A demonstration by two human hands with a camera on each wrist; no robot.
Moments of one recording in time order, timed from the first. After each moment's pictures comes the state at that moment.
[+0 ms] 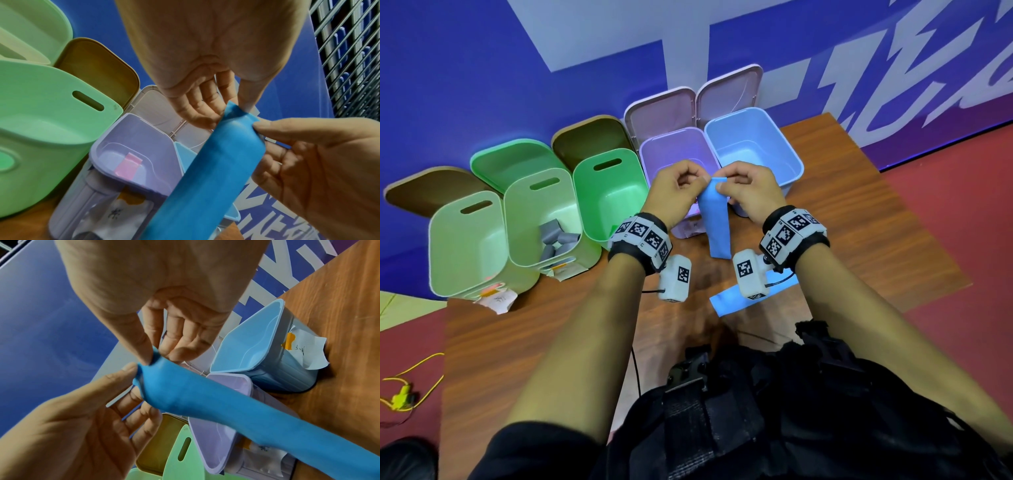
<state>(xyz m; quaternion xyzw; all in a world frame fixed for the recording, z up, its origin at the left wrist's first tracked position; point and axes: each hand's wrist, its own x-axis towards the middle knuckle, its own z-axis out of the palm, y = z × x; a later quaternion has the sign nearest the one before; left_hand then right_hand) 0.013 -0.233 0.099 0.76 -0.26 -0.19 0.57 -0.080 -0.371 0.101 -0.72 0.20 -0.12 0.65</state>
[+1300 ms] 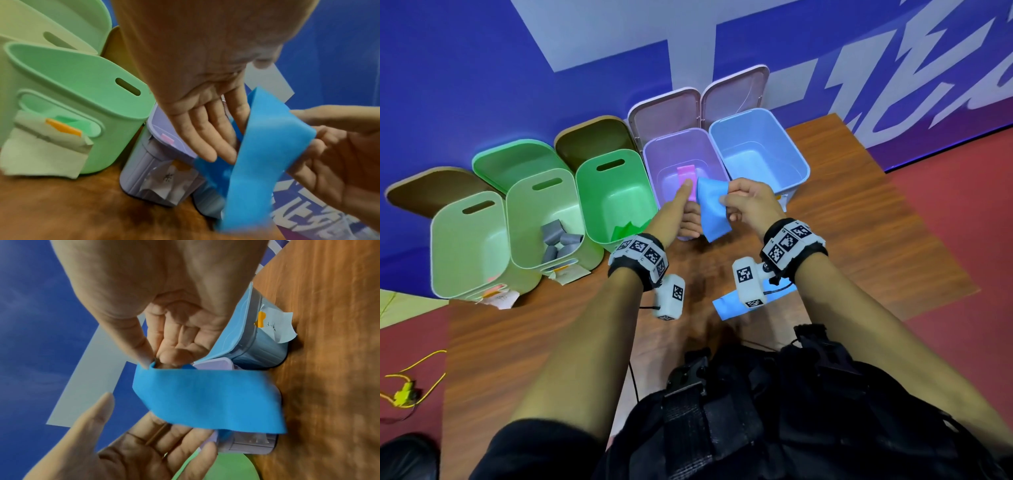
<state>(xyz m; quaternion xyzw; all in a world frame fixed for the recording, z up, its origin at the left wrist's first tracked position) 0.018 -0.221 0.062 0.72 -0.05 -0.40 0.57 -0.073 -0.368 0.074 -0.66 0.26 -0.07 0.71</state>
